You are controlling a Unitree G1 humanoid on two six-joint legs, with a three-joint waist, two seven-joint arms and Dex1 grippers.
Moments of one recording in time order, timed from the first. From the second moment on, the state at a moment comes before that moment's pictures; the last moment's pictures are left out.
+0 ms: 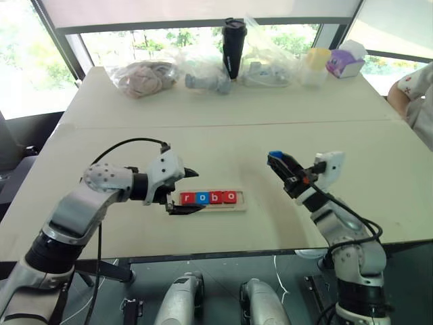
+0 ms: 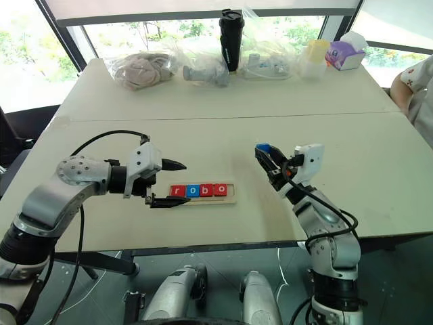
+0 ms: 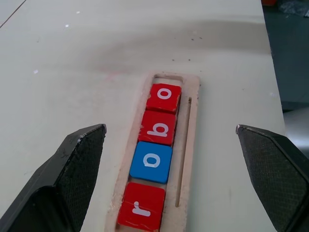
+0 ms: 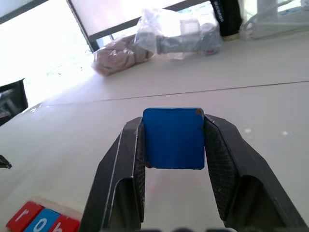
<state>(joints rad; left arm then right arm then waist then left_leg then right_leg) -0.48 0.78 -0.18 -0.32 -0.37 0.61 -1.06 -0.09 -0.19 -0.21 -0.35 0.52 0.45 0.43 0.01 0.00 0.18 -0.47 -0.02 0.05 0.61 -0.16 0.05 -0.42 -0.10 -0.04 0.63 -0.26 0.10</state>
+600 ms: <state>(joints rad) -0.48 0.79 -0.17 -0.30 -0.37 0.60 -1.08 0.05 -0.48 -0.28 -0.47 0.55 0.52 0.50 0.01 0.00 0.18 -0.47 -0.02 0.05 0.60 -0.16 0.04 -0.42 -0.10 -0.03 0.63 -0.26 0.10</state>
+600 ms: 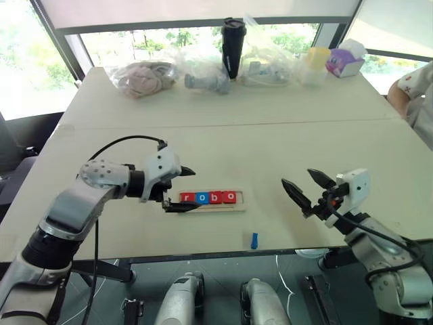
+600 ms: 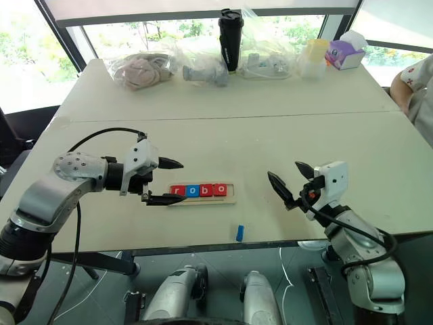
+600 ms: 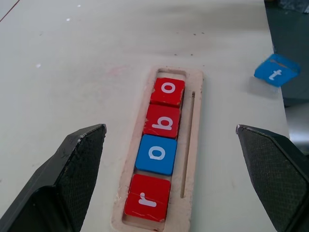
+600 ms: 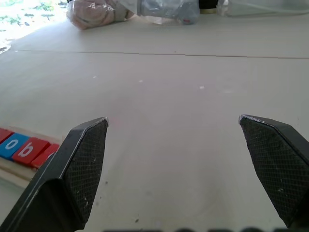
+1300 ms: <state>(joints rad) -0.43 0.81 -0.17 -0.33 -0.39 0.62 -1.07 0.25 -1.00 -0.50 -0.70 0.95 0.79 1.00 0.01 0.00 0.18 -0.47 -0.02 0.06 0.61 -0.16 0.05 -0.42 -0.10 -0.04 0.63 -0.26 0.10</state>
